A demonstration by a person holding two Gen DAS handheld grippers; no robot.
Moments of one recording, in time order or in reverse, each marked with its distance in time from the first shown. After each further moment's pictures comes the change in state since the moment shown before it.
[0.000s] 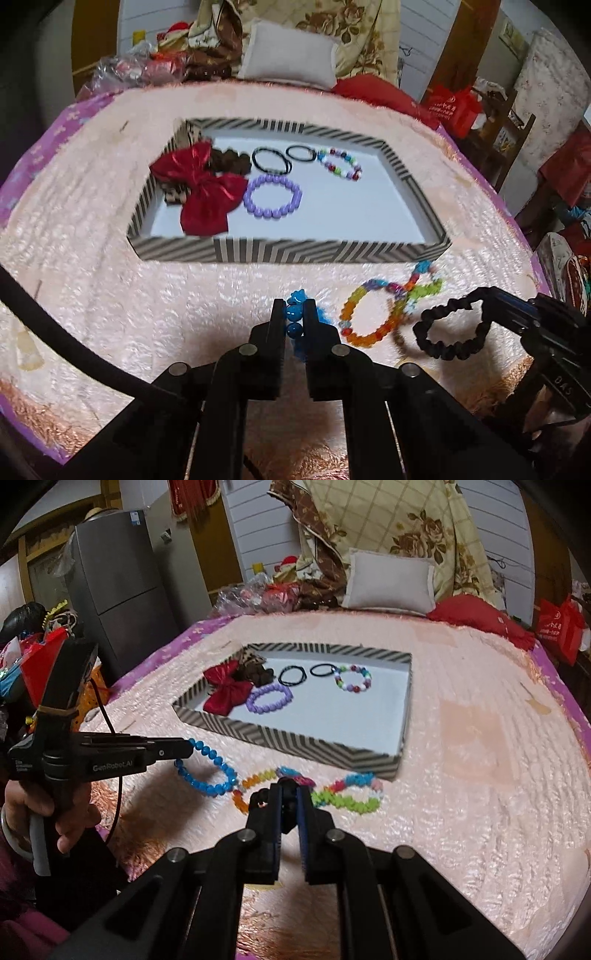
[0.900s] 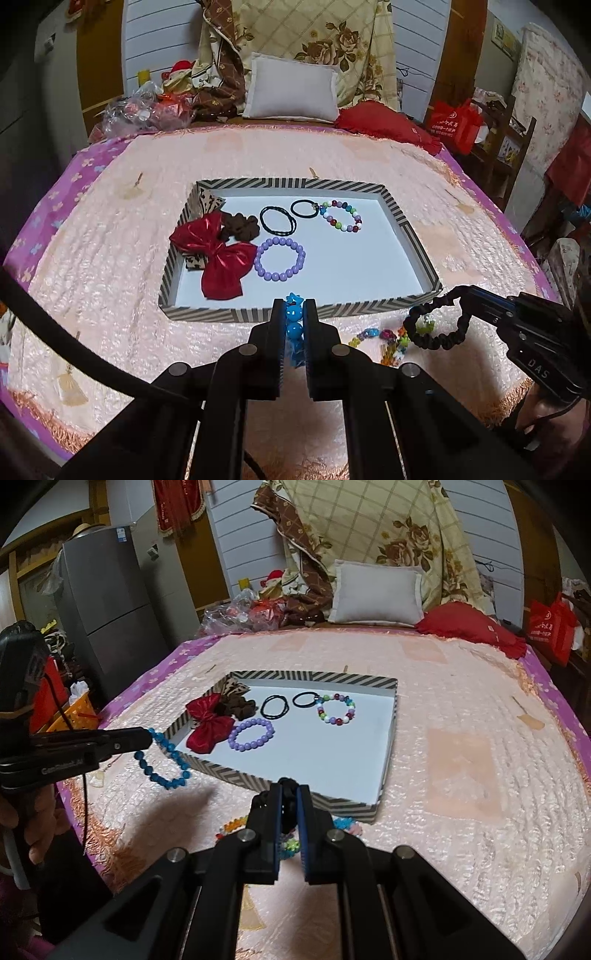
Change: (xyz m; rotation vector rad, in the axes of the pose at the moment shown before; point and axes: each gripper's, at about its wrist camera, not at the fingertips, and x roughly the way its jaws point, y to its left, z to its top) left arm -0.035 -0.018 0.040 0.055 -0.099 0.080; right arm 0.009 -0.024 0.035 0.051 -0.040 -0.040
